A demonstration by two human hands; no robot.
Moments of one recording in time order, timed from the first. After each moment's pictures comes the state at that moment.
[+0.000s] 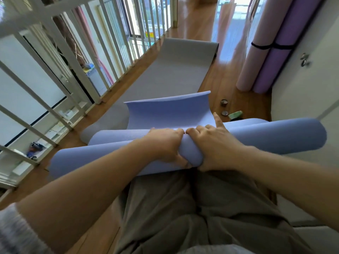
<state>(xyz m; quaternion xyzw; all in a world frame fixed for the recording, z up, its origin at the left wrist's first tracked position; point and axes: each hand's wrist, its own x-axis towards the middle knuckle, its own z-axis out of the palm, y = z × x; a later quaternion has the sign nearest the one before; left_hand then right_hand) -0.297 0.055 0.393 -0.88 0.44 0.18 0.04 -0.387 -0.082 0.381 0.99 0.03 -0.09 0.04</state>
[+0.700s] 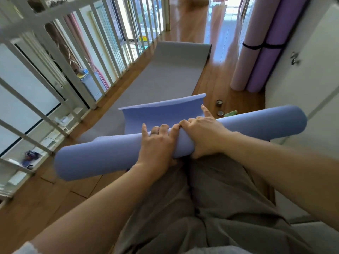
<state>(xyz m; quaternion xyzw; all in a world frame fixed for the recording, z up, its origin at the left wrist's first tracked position) -0.308 0.057 0.365 -0.90 0.42 -0.02 0.11 -0.352 -0.103 0.373 1.00 0.04 -0.06 0.01</state>
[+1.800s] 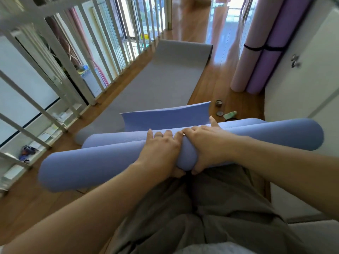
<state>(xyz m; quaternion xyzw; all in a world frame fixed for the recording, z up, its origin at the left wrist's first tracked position) -0.328 0.064 0.388 -0.89 0.44 0.11 0.09 -0.382 -0.080 0.398 0.98 0.03 -0.17 -0.02</state>
